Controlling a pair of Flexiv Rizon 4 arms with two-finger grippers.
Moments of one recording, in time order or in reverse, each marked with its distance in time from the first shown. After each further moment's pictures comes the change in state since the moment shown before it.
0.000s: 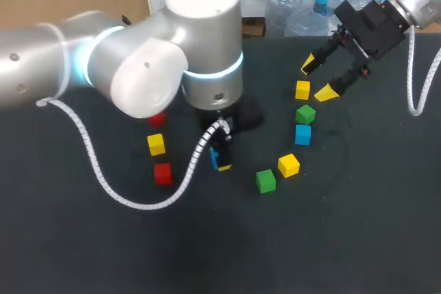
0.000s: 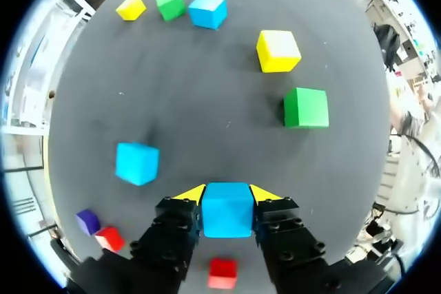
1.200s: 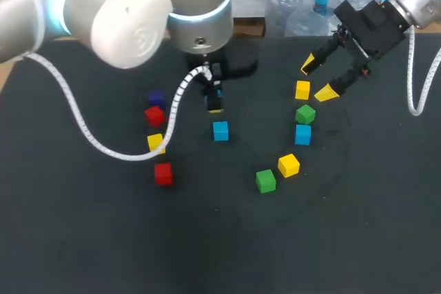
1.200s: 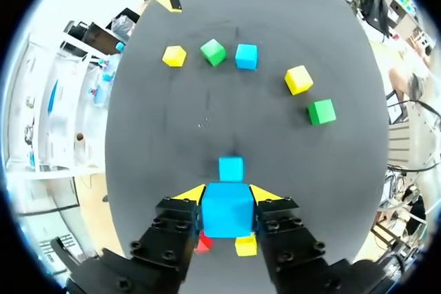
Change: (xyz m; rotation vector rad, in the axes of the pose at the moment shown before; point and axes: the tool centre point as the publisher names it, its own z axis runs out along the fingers) left arm -0.022 0.074 -0.084 -0.166 -0.041 0.221; right arm 0.000 0.000 0.000 0.000 0.000 0.000
